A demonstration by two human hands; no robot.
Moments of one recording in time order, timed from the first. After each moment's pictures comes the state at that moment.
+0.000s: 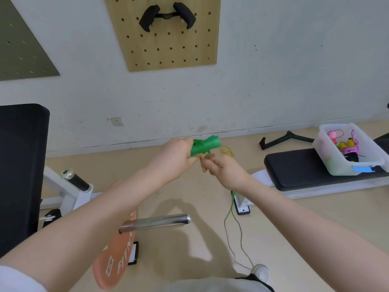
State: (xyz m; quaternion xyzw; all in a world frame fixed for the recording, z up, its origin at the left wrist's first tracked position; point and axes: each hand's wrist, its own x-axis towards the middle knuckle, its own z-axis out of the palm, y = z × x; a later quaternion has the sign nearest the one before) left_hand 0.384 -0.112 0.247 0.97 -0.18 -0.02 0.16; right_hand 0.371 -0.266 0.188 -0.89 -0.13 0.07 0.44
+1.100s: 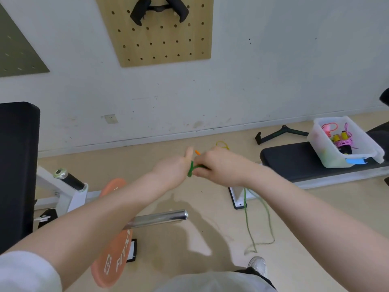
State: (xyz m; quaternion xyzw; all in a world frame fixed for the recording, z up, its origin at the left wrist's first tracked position) left_hand 0.382 -0.117 0.211 0.96 -0.21 -0.16 -0.03; right_hand 0.359 -0.259 0.239 -0.94 -0.28 0.08 0.16
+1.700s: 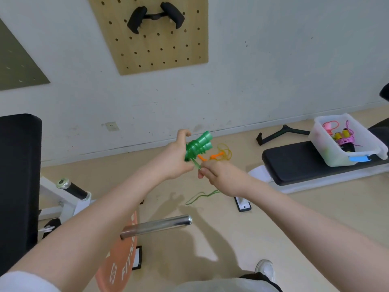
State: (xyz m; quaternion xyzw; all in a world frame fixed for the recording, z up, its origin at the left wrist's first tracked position) left_hand 0.396 -0.116 0.239 0.95 -0.17 -0.12 0.24; right_hand 0.360 -0.267 0.202 -0.93 -0.16 0.12 0.30
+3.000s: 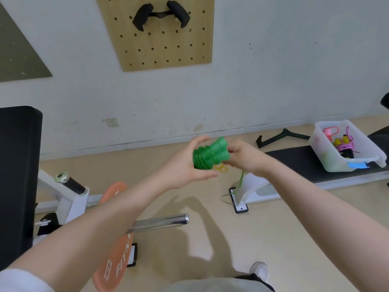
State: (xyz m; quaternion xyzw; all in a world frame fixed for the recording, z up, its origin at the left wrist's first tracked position) left_hand 0.379 -0.121 0.228 0.87 -0.20 -0.12 0.42; right_hand 0.381 -0.302 0.226 -0.84 -0.11 0.15 0.50
